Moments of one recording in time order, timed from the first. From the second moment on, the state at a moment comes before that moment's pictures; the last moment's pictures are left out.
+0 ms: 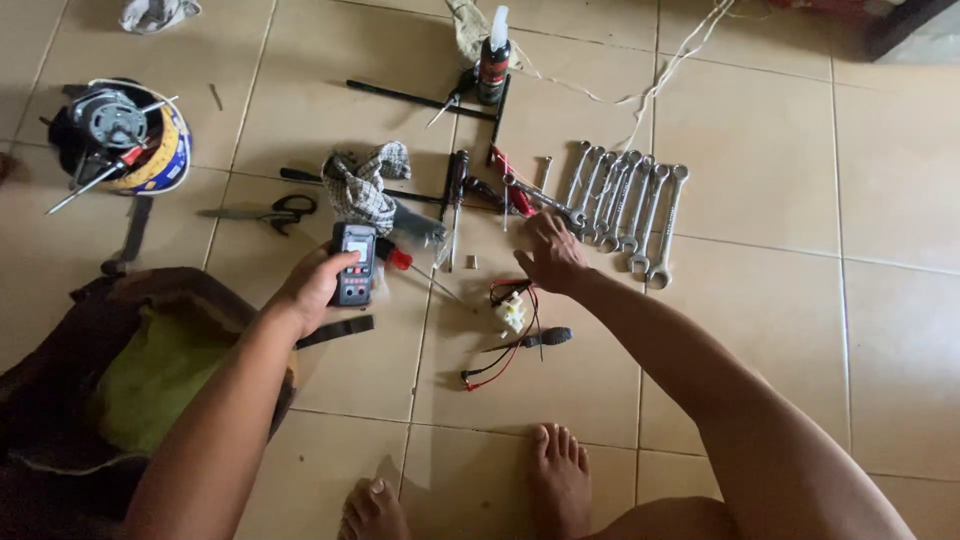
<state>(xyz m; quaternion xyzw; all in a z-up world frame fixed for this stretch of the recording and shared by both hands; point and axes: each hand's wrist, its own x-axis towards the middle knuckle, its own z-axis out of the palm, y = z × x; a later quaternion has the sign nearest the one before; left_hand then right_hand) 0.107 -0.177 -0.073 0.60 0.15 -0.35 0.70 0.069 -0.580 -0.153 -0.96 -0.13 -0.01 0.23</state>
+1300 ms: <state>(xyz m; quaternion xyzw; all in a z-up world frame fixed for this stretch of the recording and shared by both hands) 0.076 -0.117 -0.177 0.71 0.12 -0.41 0.57 0.200 -0.613 -0.213 -0.93 0.18 0.02 0.32</state>
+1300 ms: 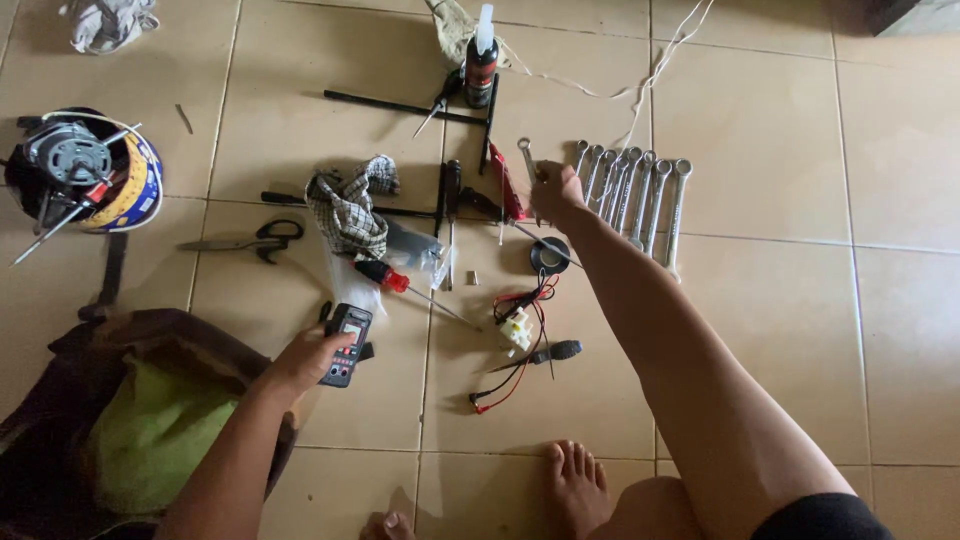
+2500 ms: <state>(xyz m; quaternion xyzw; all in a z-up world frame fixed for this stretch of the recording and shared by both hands) 0.070 -0.115 -0.152 0.81 0.09 -0.41 0.41 0.135 -0.526 -0.169 -0.94 0.06 0.05 0.34</state>
